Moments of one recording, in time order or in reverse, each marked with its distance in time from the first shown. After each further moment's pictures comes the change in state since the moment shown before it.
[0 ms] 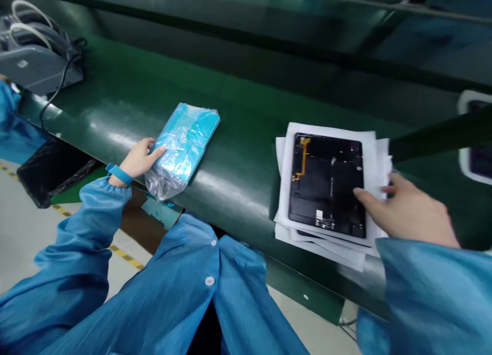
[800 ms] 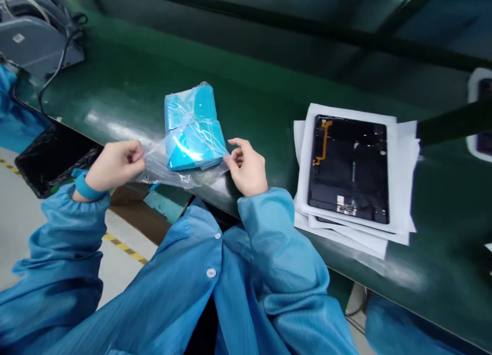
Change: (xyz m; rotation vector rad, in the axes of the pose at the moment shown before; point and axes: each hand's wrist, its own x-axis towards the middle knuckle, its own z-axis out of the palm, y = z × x) left_hand -0.076 0.004 -0.055 0.061 -0.031 0.266; right_hand -0.071 -0.224 0.142 0.695 -0.247 -0.263
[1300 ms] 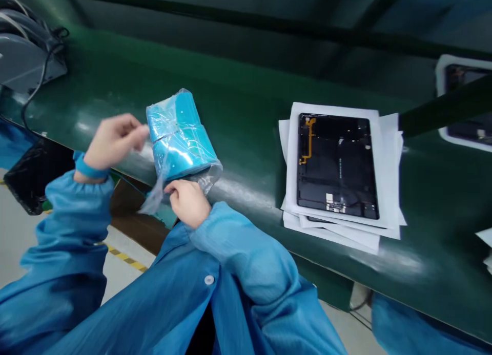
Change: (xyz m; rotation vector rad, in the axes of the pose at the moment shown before) left_hand 0.072 0.013 0.005 -0.434 0.021 0.059; right_hand -0.043 -0.079 0.055 0.049 -0.420 0.056
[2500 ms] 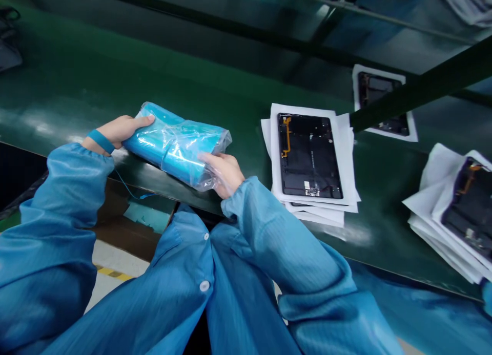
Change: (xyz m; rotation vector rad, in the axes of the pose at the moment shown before) left_hand 0.081 -0.057 0.023 -0.104 -0.120 -0.599; right_hand 0.027 0.004 -0.063 0.815 0.409 0.583
